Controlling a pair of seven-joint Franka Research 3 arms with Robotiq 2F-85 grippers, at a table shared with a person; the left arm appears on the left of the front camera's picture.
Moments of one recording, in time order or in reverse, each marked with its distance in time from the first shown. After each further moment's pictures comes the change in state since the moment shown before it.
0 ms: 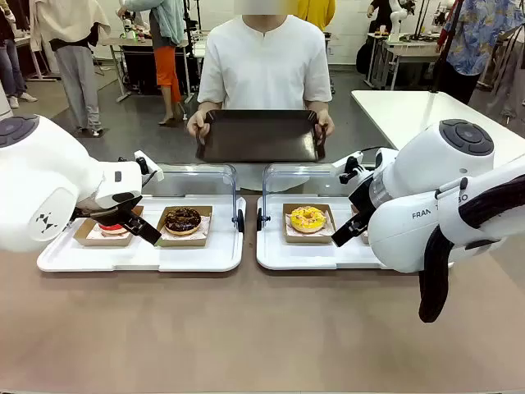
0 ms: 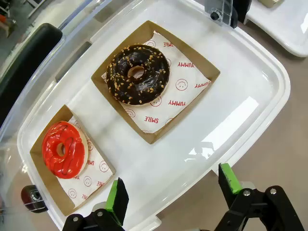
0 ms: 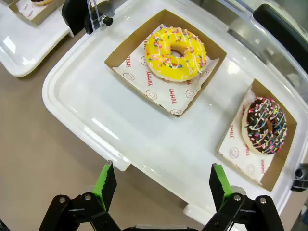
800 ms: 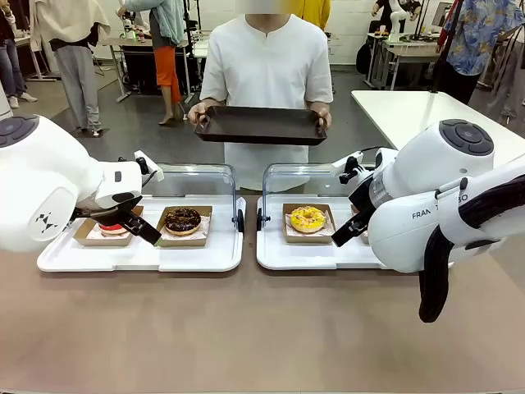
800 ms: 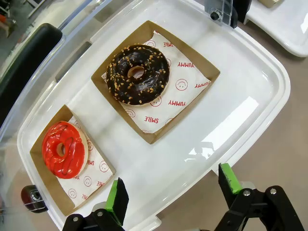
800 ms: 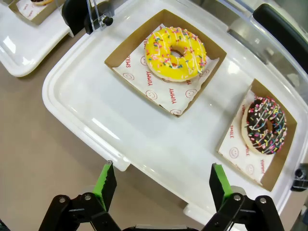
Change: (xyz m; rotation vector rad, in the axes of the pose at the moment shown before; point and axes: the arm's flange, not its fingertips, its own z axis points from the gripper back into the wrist) left arm 0.000 0.000 0.000 0.000 0.000 0.000; right arm 0.000 0.000 0.000 0.000 0.000 0.000
